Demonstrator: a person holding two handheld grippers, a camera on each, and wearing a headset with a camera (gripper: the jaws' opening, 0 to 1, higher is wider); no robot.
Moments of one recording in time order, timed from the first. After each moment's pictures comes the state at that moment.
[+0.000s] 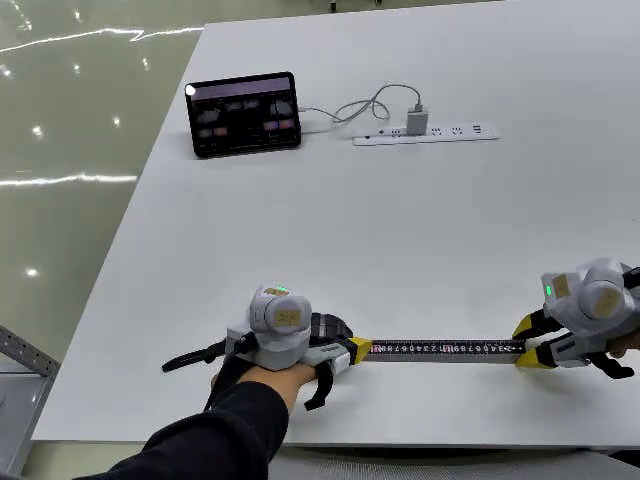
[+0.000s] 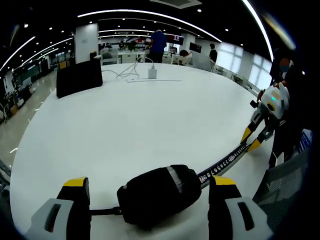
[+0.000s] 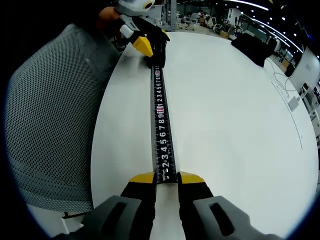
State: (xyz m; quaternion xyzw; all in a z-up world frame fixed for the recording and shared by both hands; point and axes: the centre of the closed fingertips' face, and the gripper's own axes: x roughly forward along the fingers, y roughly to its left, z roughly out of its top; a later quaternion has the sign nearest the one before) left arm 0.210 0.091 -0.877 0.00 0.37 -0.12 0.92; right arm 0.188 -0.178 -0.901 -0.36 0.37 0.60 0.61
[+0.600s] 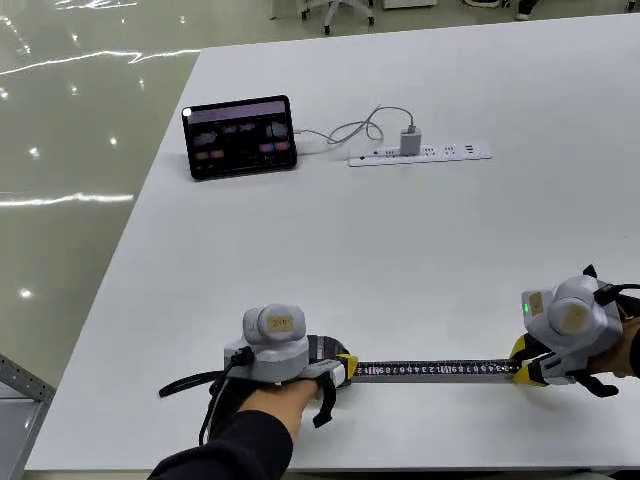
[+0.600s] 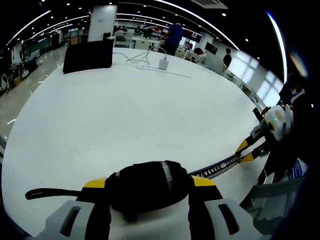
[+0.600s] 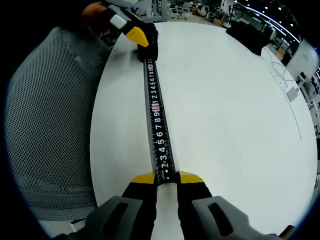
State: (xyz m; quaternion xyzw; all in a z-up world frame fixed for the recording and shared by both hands) left arm 0.196 0.083 -0.877 -0.07 0.43 -0.10 0.89; right arm 0.191 -0.181 -0.904 -0.38 0.41 0.56 0.61
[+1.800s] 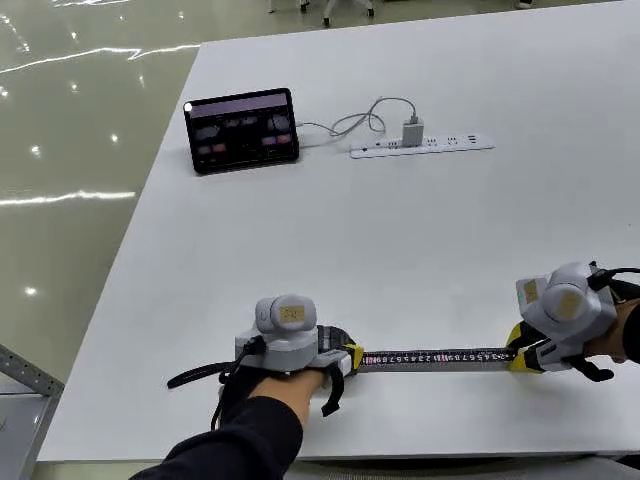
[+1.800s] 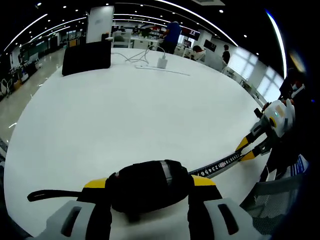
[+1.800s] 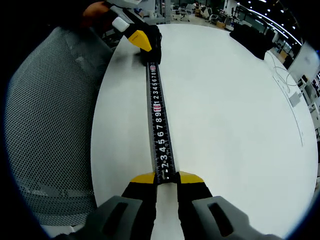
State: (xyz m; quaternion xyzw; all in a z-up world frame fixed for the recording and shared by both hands) left arm 0.197 0.083 -0.879 -0.06 0.43 -0.10 0.89; right arm 0.190 -0.168 -0.907 -0.37 0.41 0.57 0.61
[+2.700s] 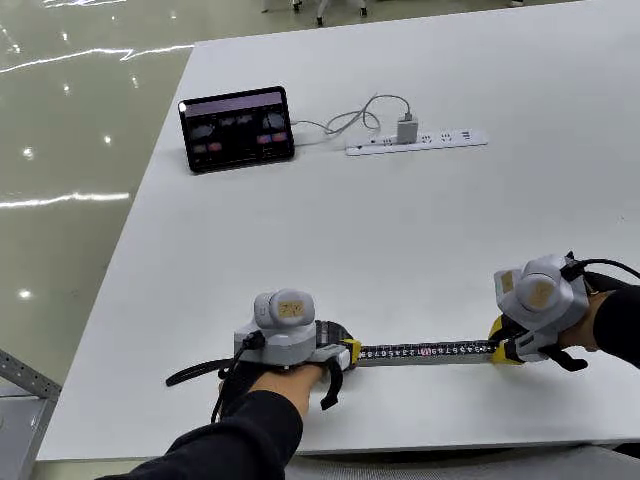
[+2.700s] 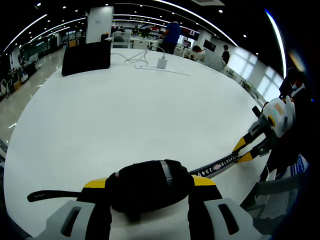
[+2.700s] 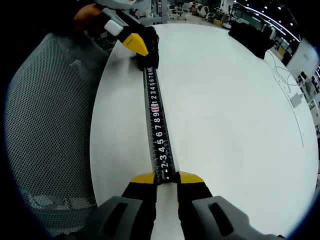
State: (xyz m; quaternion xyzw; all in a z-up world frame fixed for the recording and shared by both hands) left arm 0.197 0.083 -0.879 -0.06 0.43 -0.10 0.90; right arm 0.190 -0.149 -0.908 -0.37 0.42 0.56 0.62
